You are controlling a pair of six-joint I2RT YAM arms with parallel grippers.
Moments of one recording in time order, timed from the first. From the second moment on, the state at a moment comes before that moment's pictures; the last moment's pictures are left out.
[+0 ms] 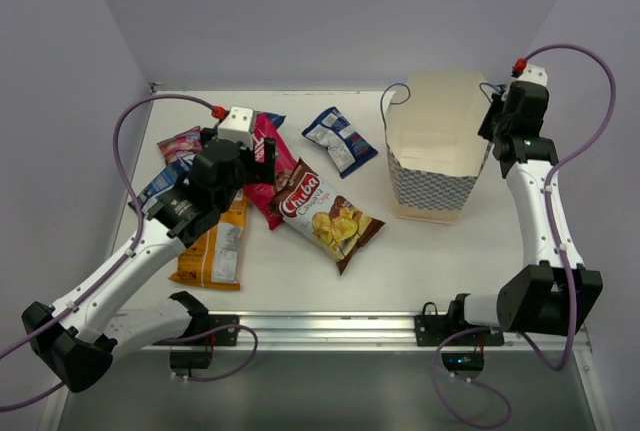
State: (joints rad) left arm -0.62 1.03 1.02 -0.36 -0.42 -0.17; right arm -0.11 1.31 1.30 -0.44 0.16 0.16
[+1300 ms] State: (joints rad) left arm -0.62 0.99 1.10 -0.48 -0.40 -0.18; right arm -0.13 1.04 1.36 -0.57 -0.06 0.13
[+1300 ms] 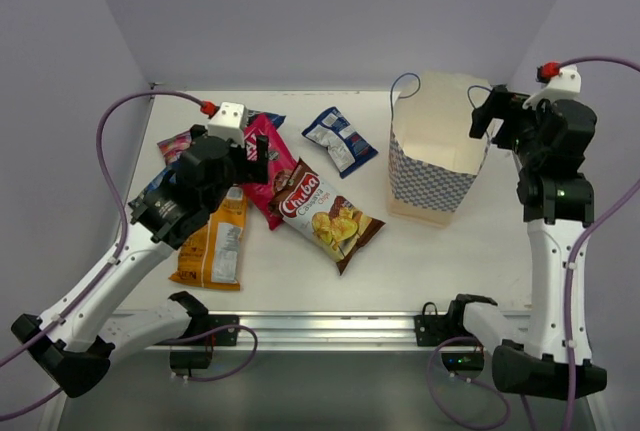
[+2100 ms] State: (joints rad) left arm -0.62 0.91 1.23 -0.64 -0.46 -0.21; right arm 0.00 0.62 1.06 -0.40 -0.27 0.25
